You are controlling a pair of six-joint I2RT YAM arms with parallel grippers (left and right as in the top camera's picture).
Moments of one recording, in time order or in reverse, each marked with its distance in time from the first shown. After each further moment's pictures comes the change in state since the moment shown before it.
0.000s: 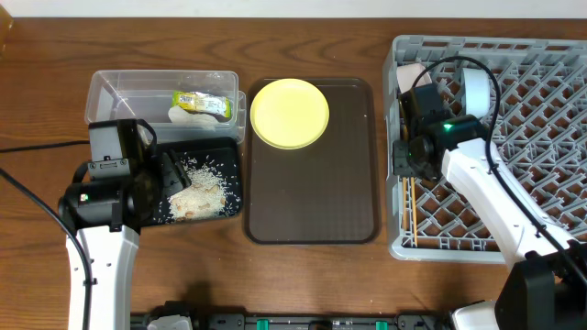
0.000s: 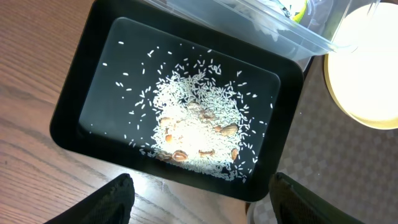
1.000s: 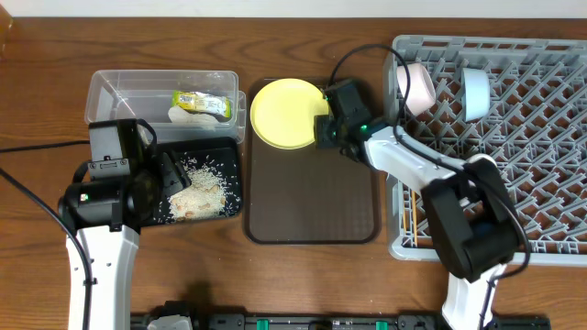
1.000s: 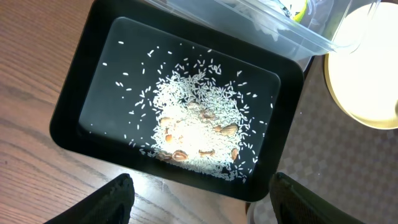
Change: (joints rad) left arm 0.000 0.001 0.000 0.000 0.000 0.000; right arm 0.216 0.431 0.091 0.700 -0.173 0.134
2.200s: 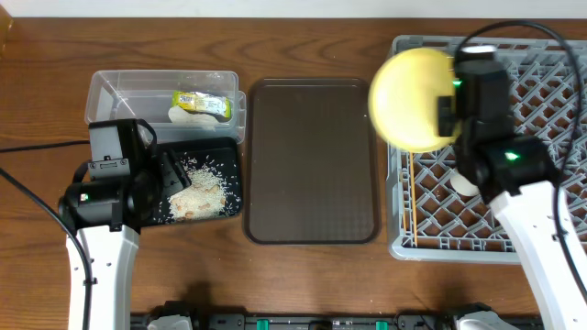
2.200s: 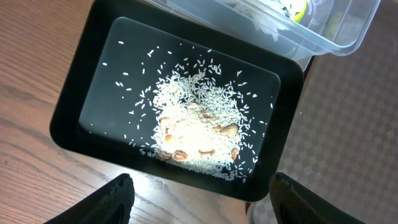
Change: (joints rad) left arm 0.000 0.000 0.000 0.000 0.000 0.000; right arm -0.279 -0.727 0.000 -0.473 0.523 -0.444
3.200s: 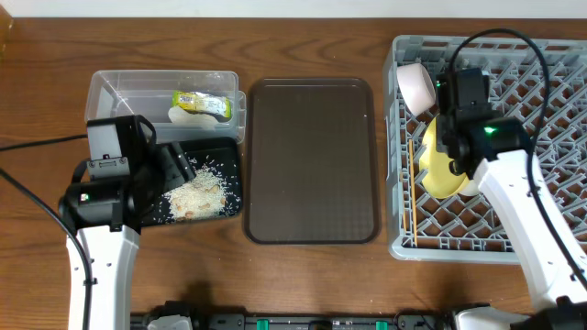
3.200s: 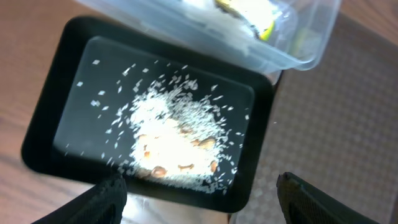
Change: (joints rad) left arm -0.011 0.000 0.000 0.076 0.068 0.010; right arm -0.036 0.152 -0.036 -0.164 0.008 0.180
